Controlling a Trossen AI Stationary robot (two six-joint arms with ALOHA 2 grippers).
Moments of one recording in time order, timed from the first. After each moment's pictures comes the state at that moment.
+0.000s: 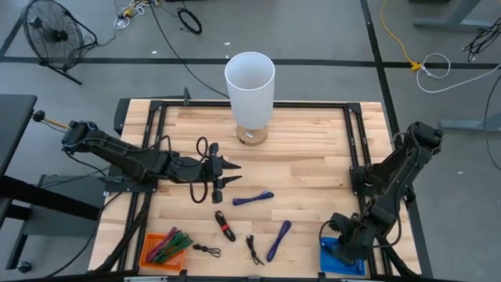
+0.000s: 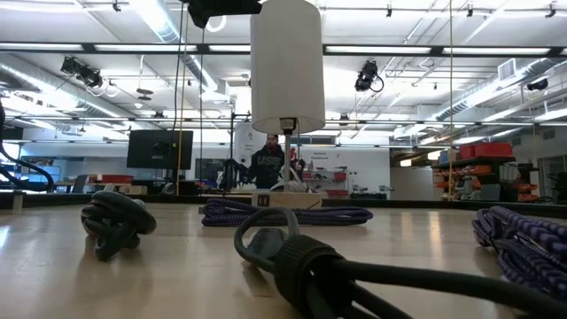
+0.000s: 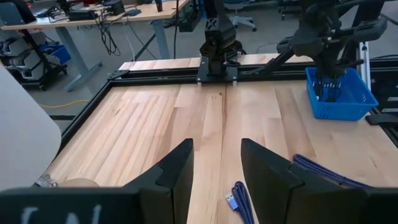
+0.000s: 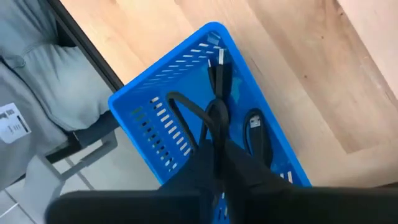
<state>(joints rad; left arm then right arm) -0.29 1.24 0.89 0.04 -0.45 -0.04 1.00 1.36 0.88 -0.69 -0.04 1.67</state>
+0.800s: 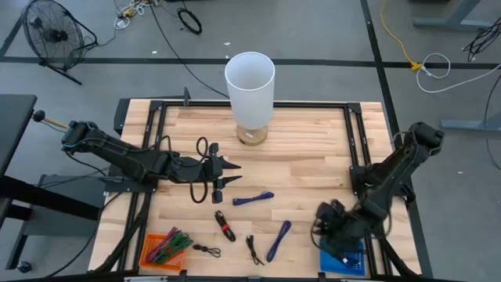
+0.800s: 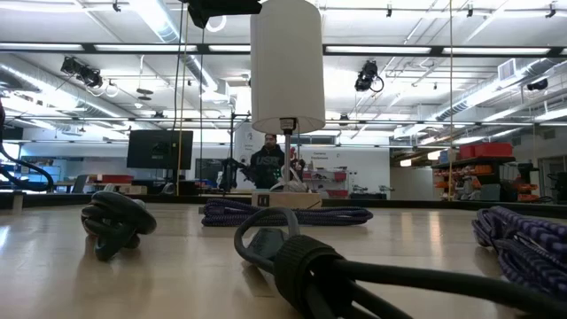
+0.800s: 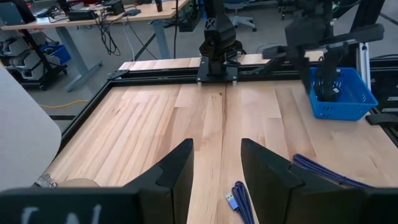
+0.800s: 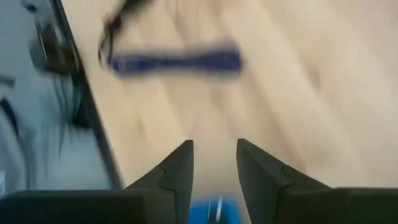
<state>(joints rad) -0.29 1.24 0.89 0.04 -0.45 -0.04 0.88 1.36 0.88 -0.62 0.34 1.33</state>
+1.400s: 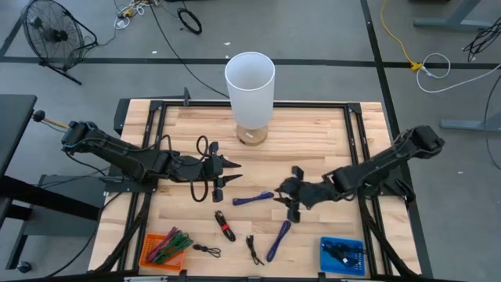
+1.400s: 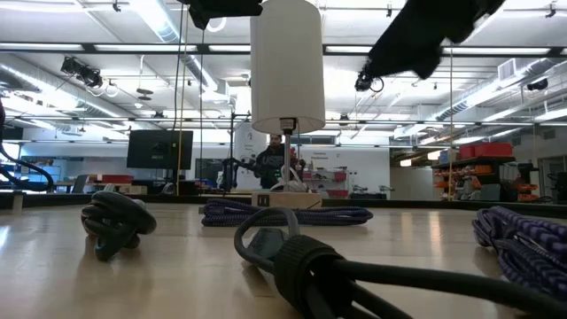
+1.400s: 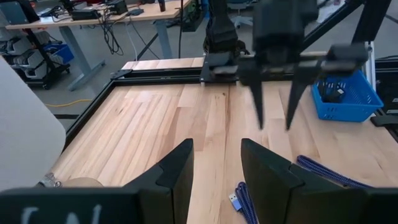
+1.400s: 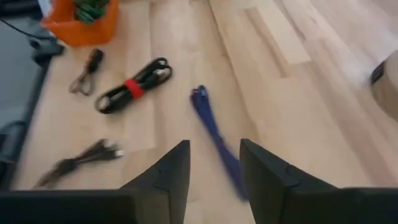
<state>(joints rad) -0.28 1.24 0.89 0.04 -0.45 -0.04 0.42 1.40 0.88 -0.18 0.37 0.43</state>
